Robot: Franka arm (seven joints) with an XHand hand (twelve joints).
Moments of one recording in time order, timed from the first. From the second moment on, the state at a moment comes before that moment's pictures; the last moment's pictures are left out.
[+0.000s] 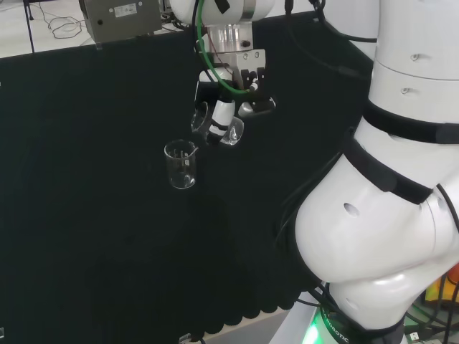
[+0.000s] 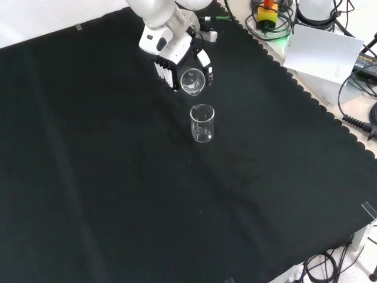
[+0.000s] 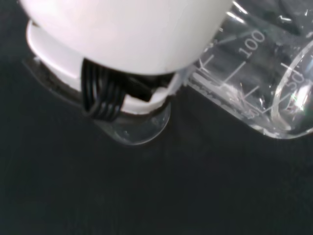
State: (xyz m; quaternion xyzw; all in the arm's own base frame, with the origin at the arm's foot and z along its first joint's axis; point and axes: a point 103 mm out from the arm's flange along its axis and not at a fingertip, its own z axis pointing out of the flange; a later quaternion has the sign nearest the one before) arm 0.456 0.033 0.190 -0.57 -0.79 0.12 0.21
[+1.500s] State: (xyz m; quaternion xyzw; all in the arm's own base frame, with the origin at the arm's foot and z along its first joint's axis) arm 0.464 0.063 0.192 -0.57 -0.77 0.25 0.15
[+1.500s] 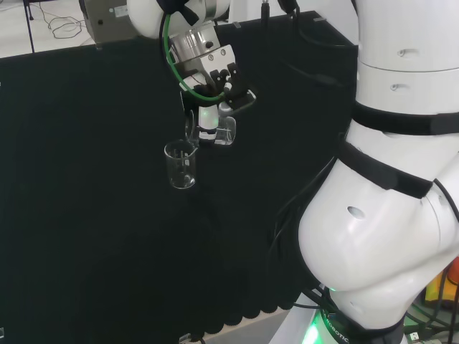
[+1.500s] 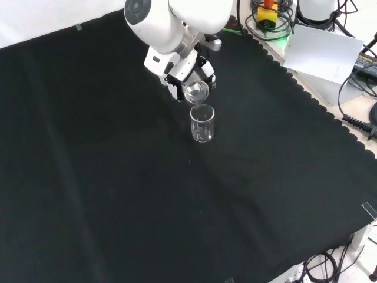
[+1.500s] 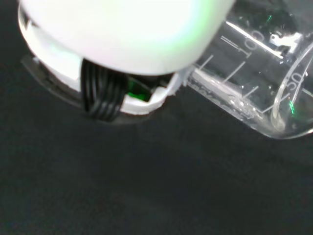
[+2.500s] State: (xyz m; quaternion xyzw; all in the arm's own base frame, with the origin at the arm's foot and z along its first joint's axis) arm 0.464 0.079 0.200 -0.56 -0.75 0.32 0.13
